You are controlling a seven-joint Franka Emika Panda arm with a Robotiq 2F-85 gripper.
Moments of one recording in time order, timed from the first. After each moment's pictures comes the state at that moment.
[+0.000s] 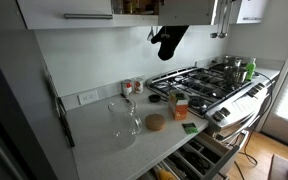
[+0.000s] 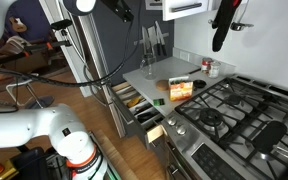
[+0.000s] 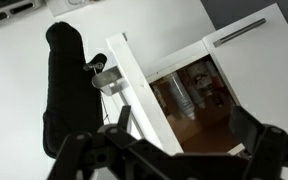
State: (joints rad) arm 0.04 -0.86 -0.14 -2.28 0.44 2.61 -0.09
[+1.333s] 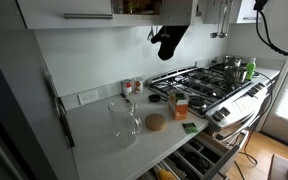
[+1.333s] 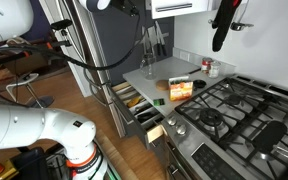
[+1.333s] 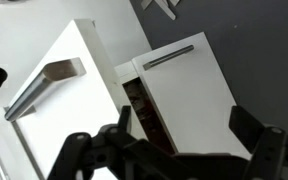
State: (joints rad) arm 0.44 -0.73 -0.23 -2.19 0.46 2.71 -0.19
